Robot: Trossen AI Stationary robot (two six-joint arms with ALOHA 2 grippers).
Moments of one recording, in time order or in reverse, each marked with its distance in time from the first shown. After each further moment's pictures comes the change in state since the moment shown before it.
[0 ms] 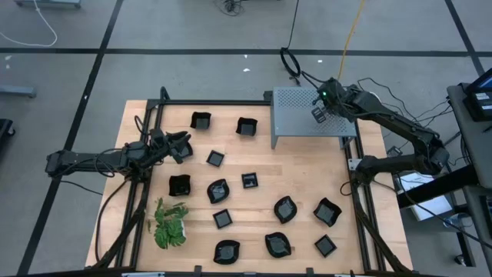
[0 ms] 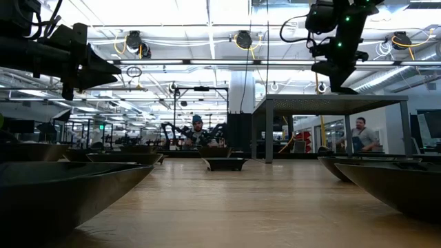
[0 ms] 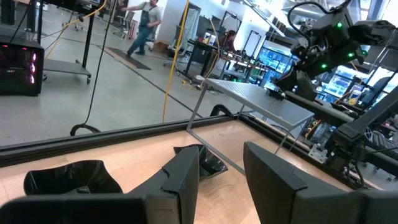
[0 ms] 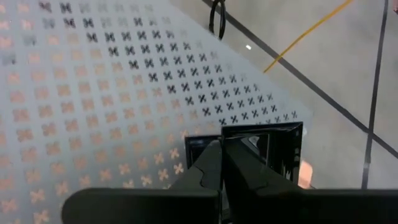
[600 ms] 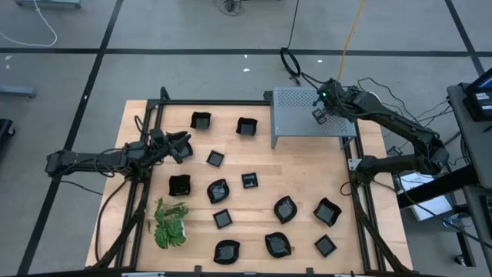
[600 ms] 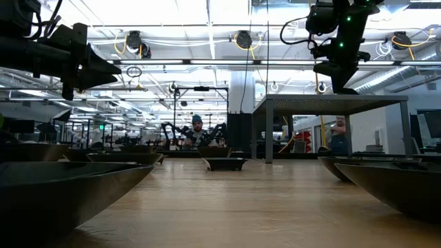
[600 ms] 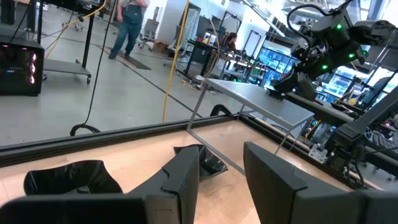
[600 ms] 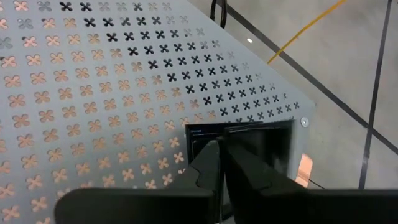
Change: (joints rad) left arm 0.000 0.000 0.000 0.000 0.000 0.000; right arm 0.000 0.000 0.000 -0.028 -0.003 0.011
